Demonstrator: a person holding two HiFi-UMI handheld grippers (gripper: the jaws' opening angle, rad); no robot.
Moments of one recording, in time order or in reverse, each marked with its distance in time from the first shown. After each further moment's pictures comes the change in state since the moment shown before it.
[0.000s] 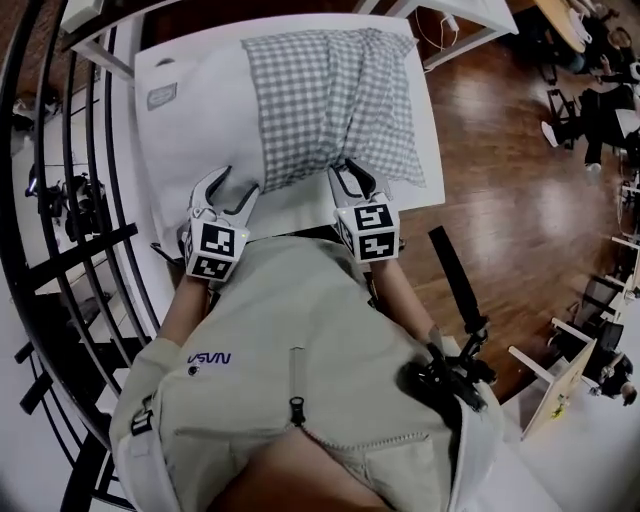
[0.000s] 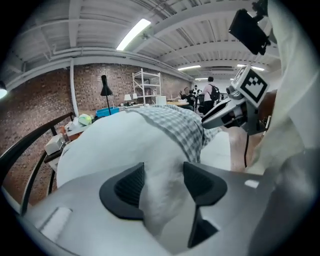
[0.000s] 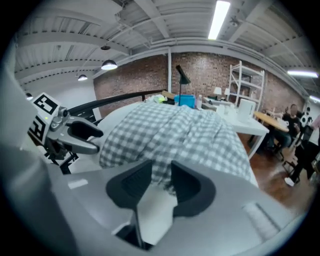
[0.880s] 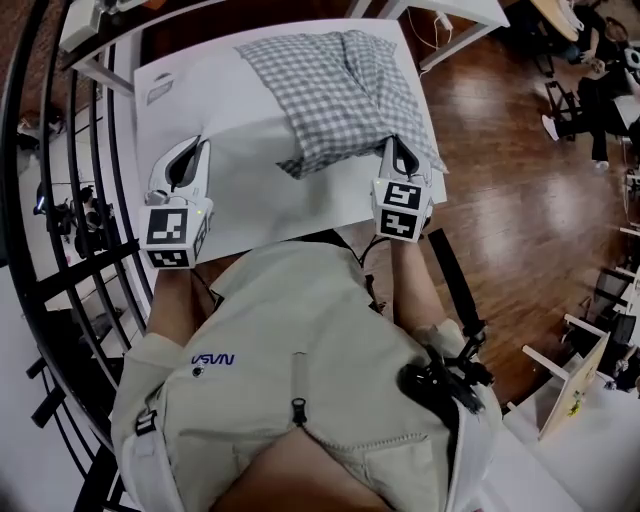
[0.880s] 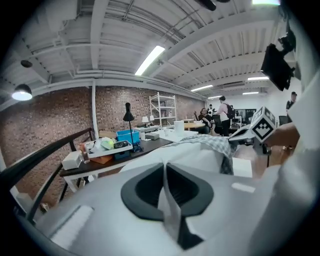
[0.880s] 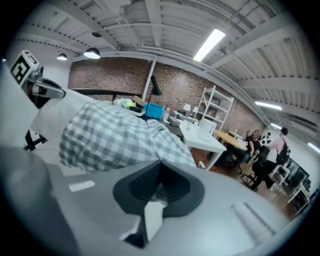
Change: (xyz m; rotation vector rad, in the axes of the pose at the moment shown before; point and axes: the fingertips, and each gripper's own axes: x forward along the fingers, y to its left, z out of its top) left arm -0.049 0.093 0.099 -0.043 -0.257 0.183; right arm -0.034 -0.118 0.030 -0.060 -0.085 -0.424
